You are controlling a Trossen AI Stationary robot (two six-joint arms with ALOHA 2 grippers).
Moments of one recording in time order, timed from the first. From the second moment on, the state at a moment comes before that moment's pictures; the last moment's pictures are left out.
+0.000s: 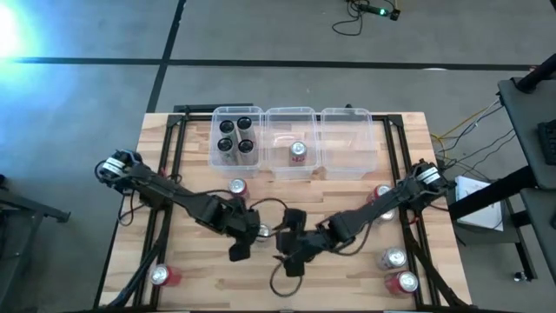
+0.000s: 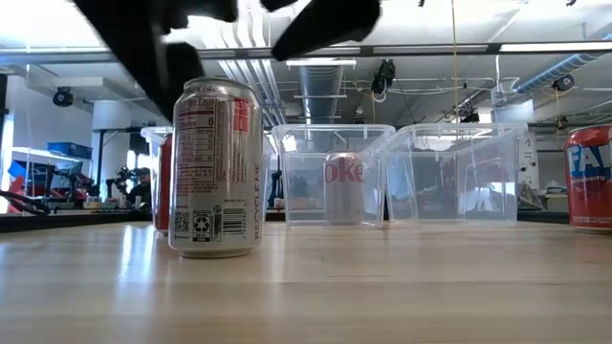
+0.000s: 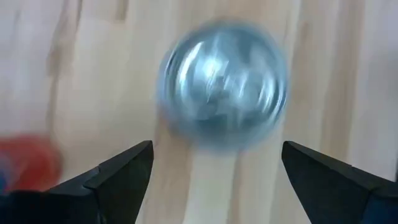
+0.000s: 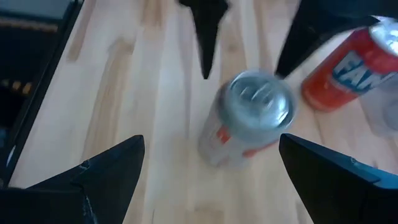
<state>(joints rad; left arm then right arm) -0.41 1.65 1.24 -0.79 -0.10 -0.56 0.46 1.93 1.49 -0.38 0.36 0.22</state>
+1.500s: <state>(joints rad) -0.47 1.69 1.06 -0.52 -0.43 -0.65 0.31 1.98 1.60 -0.61 0.25 0.18</state>
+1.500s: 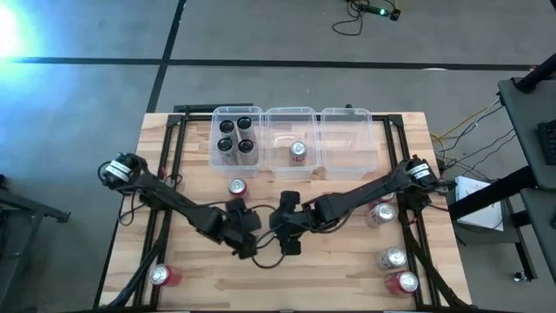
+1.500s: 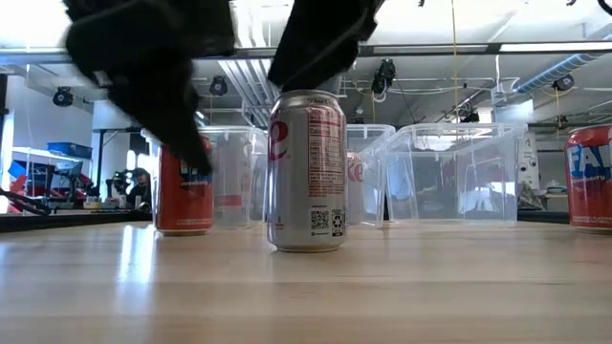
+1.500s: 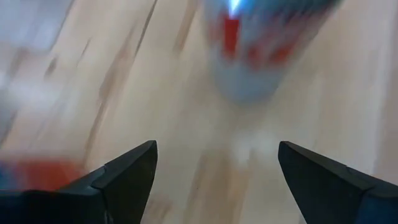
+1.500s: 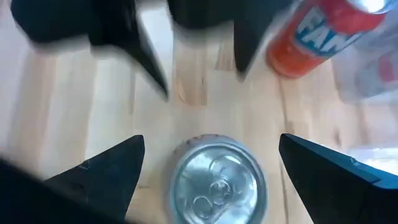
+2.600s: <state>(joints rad) -0.53 1.60 0.56 0.14 -0.45 -1.04 0.31 2.04 1.61 -0.66 0.18 0.18</state>
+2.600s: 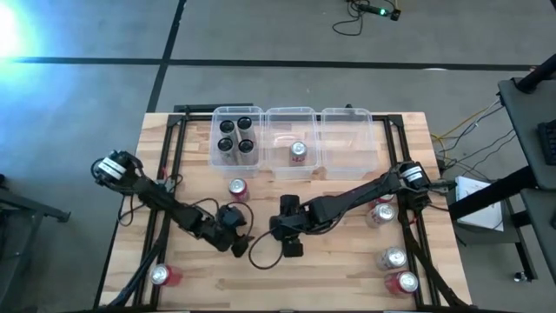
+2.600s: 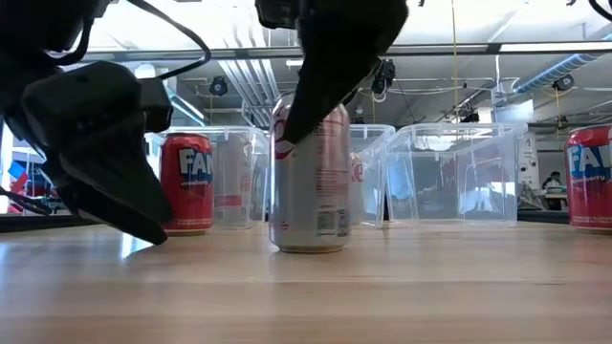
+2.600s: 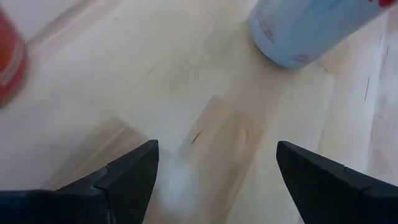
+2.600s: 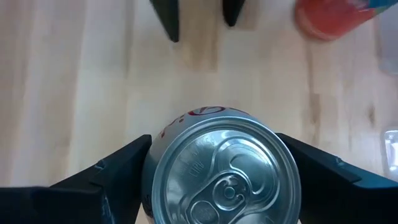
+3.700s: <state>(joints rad) -0.66 1.93 0.86 0.10 -0.64 -0.96 -0.35 1.95 2.04 -1.00 0.20 -0.15</state>
